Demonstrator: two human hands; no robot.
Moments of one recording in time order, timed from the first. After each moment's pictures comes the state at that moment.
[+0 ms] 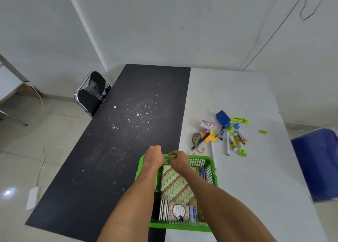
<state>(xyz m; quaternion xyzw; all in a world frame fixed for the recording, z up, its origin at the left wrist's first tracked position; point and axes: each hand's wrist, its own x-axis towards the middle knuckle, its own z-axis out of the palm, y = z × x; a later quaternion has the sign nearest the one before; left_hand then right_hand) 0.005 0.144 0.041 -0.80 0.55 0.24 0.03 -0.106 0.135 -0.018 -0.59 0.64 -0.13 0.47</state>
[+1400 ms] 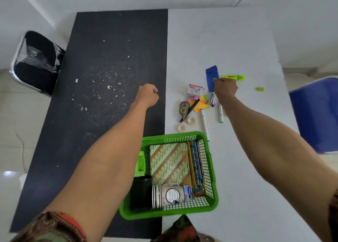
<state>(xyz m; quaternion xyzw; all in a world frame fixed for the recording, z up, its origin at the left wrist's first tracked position) -0.009 -0.031 0.020 -0.74 0.58 0.34 -0.09 -0.274 -0.058 -0.012 -0.35 0.83 -0.30 0.31</state>
